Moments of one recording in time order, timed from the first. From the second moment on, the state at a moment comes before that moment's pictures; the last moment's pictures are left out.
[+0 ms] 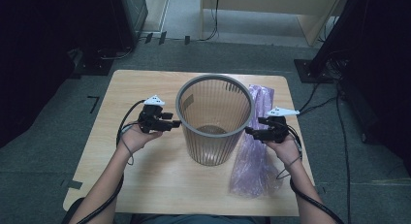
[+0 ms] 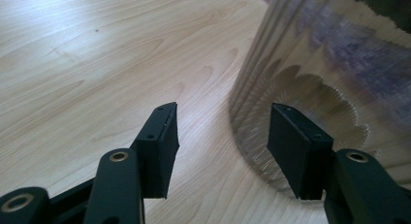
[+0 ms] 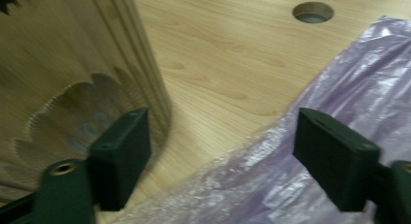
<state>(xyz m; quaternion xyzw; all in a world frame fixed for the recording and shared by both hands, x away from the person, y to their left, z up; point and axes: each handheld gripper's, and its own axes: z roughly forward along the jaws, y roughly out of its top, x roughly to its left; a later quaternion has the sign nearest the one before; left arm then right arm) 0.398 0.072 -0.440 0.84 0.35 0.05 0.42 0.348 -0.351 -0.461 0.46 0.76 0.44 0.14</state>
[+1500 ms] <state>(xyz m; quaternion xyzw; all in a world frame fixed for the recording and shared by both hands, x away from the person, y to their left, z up) 0.374 0.064 -0.442 0.83 0.35 0.02 0.43 0.333 -0.332 -0.453 0.40 0.79 0.45 0.12</state>
